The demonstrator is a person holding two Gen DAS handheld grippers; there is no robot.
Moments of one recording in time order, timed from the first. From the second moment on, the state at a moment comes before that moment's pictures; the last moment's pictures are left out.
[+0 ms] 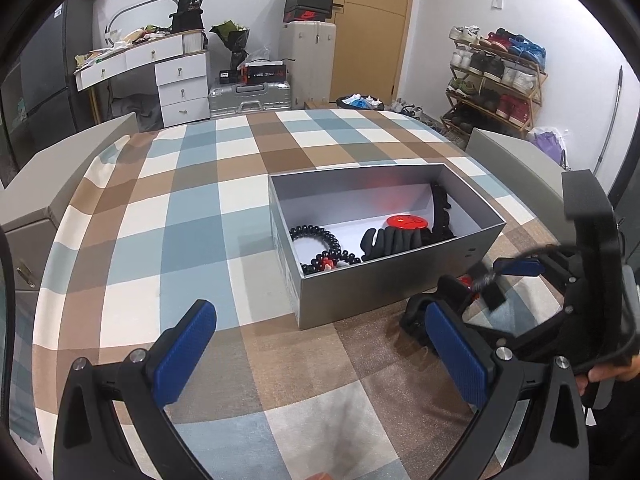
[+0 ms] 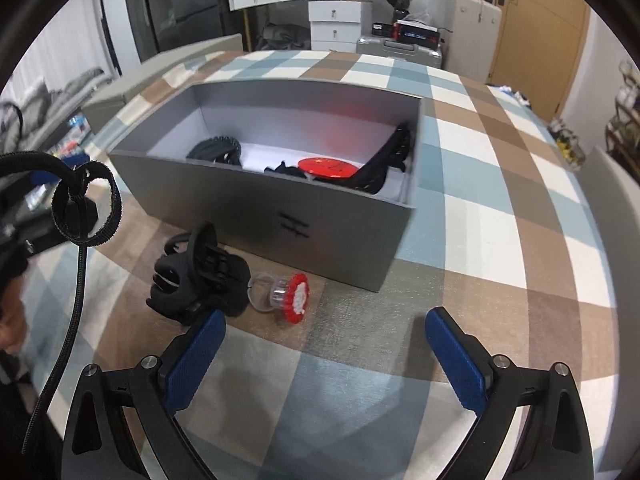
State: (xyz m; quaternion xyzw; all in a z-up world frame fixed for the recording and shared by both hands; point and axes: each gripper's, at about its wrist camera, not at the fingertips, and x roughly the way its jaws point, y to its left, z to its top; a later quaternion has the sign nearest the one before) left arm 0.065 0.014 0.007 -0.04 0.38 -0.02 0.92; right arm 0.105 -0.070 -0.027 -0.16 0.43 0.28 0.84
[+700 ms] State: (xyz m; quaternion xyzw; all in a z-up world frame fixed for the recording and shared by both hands) left arm 0.067 0.011 0.000 -0.03 0.39 -0.02 0.92; right arm 0.118 -0.084 -0.022 -0.13 0.43 0.25 0.86
